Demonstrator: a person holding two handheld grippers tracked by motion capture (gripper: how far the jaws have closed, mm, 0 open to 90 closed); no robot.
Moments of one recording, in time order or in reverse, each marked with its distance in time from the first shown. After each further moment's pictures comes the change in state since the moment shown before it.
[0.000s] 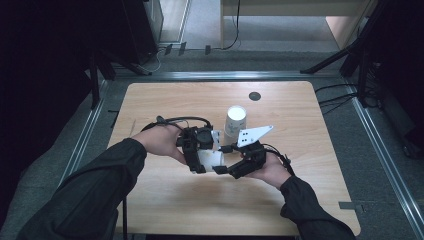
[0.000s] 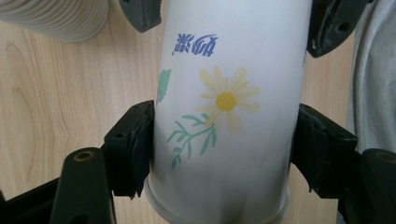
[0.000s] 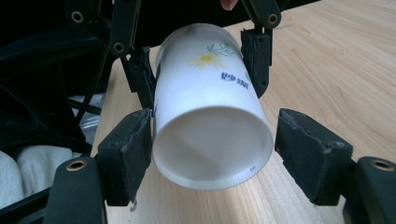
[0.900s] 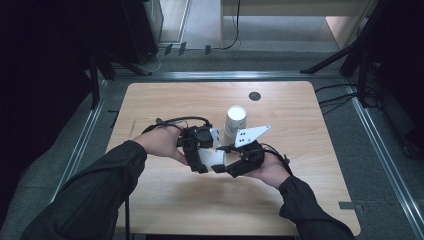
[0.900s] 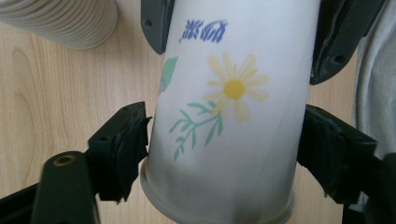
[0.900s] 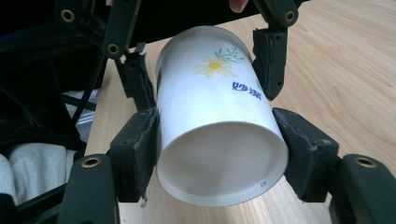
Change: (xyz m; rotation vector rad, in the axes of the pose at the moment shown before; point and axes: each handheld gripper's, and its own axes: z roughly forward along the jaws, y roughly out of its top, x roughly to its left) left arm 0.005 -0.005 0.002 -0.076 0.010 -0.034; right arm 0.001 0.003 0.002 0.021 -0.017 -0.008
